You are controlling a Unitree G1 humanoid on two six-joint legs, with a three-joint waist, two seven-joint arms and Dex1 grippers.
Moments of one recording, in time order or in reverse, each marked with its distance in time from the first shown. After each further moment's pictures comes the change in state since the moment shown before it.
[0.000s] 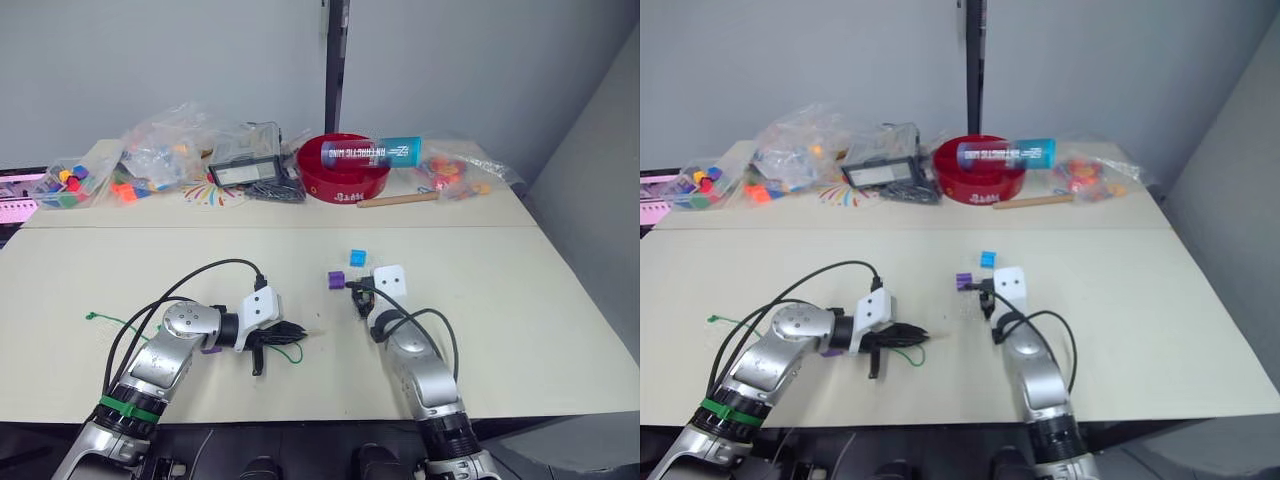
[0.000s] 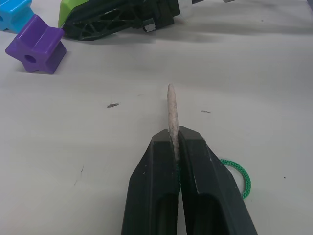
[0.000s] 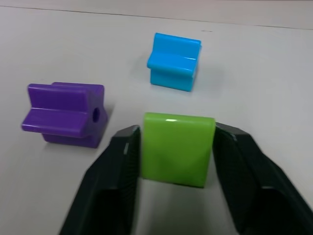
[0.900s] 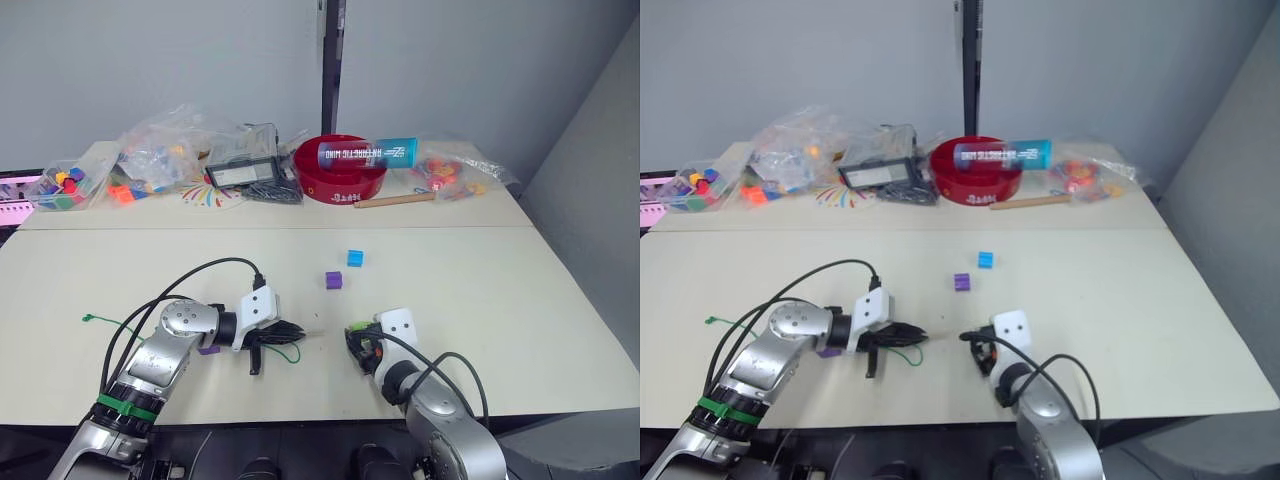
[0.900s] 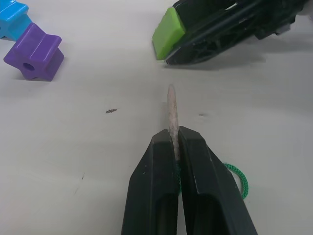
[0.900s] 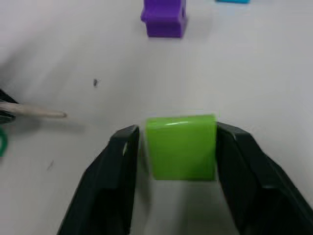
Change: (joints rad) left arm -0.006 0.013 0.001 0.007 -0.003 -0.017 -0.021; right arm 0.375 -0.049 0.123 -0.569 0.126 0.366 0.129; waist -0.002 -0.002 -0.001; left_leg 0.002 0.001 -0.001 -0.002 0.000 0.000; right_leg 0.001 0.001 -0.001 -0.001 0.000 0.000
